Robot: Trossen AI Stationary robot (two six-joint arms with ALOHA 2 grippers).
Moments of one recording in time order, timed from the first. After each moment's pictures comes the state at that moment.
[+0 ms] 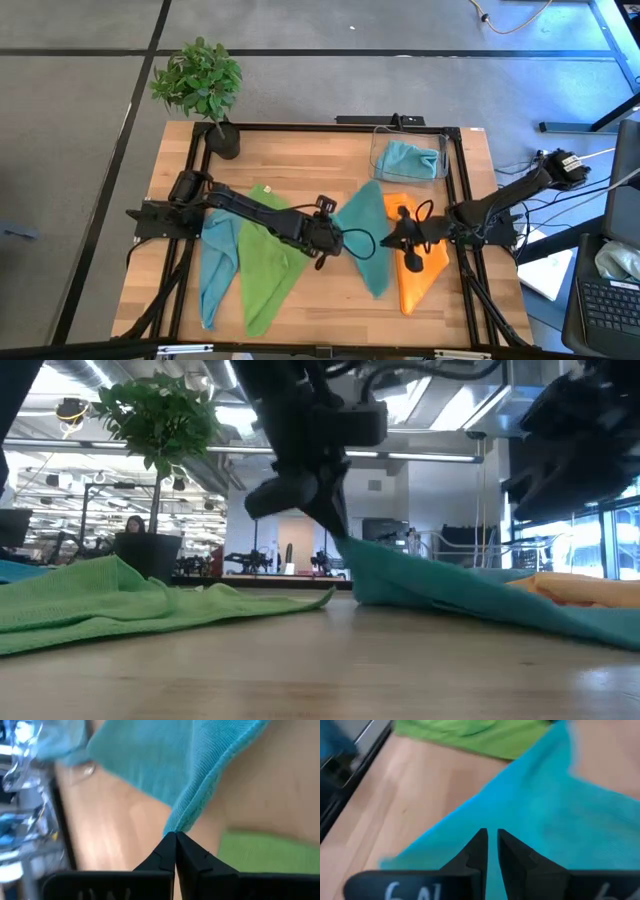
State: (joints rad) left arm -0.23 2.01 1.50 -0.67 -0.63 0.30; right arm 0.42 1.01 0.27 0.18 0.20 0.33
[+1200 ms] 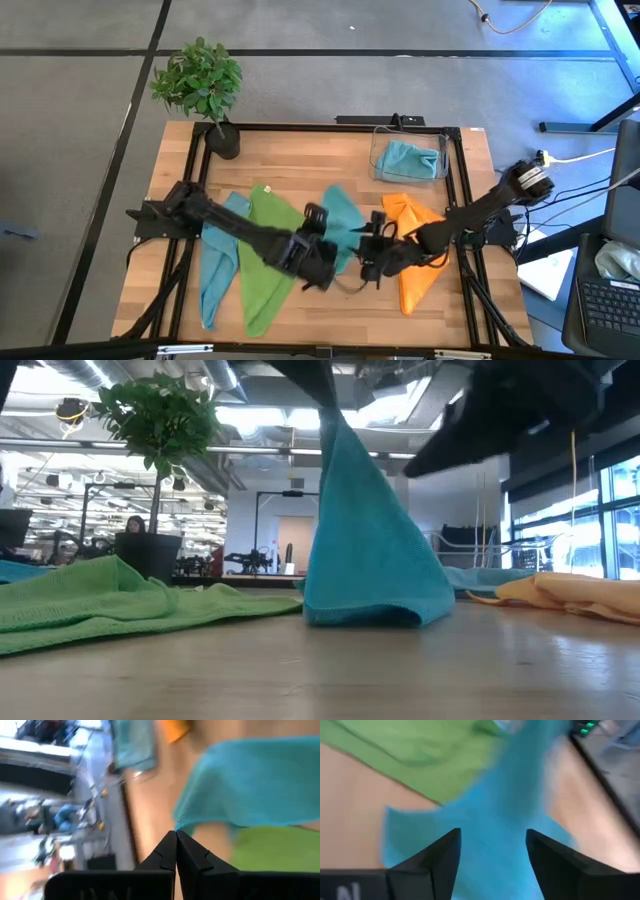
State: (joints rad) left arm -0.43 2.00 1.88 -1.18 -0.89 0.09; right arm 0.50 1.52 0.84 -0.11 0.71 0.20
